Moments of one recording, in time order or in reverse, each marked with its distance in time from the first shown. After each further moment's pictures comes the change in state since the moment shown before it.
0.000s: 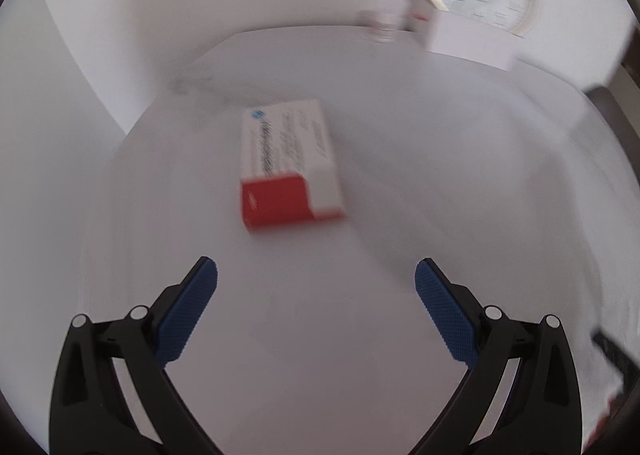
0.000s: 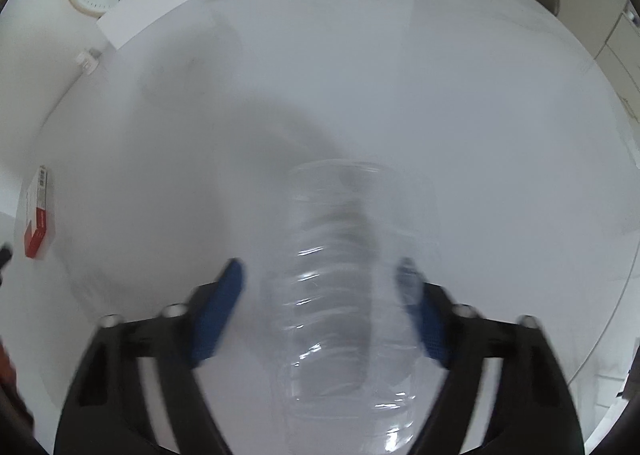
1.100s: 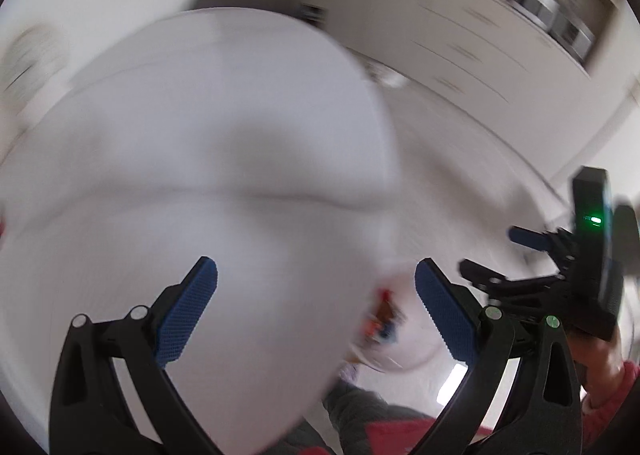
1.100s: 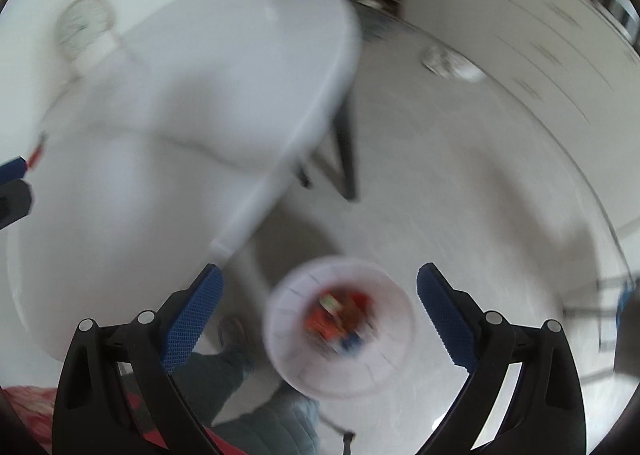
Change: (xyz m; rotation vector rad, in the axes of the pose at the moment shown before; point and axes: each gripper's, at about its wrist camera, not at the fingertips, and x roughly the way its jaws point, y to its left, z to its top) left arm -0.309 -0.430 -0.408 0.709 -0.023 -0.501; right arm -0.201 -0.440 -0.288 0.022 -0.144 -0.029
